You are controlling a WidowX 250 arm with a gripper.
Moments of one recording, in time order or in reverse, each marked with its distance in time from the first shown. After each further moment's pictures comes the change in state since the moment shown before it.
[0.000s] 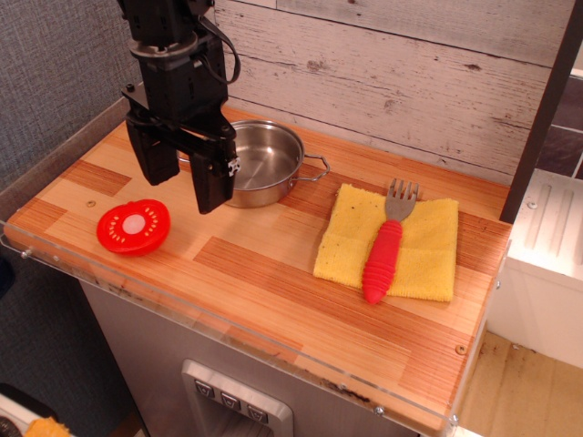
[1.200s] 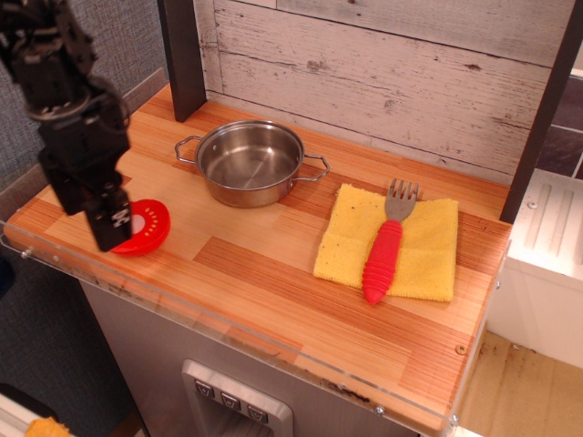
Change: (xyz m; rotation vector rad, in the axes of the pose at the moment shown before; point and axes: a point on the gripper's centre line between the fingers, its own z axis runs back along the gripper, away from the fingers) arm -0.054 0.069 -0.038 0.070 -0.025 -0.117
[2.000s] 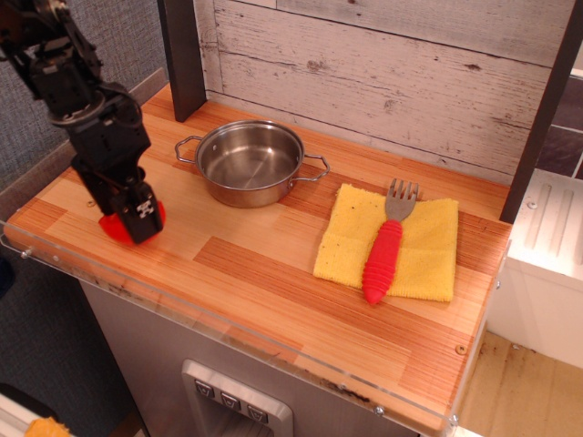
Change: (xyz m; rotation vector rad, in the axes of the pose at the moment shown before) arm 0.034 0.003 -0.019 -0.126 -0.102 -0.034
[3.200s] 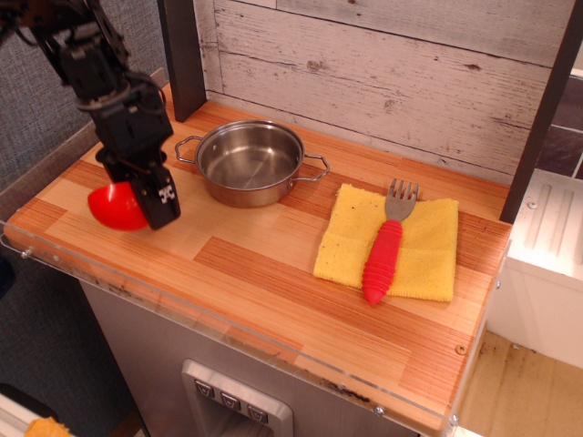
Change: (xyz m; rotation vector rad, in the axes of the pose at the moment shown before) arm 0.014 -0.008 0.005 -0.061 0.017 -0.021
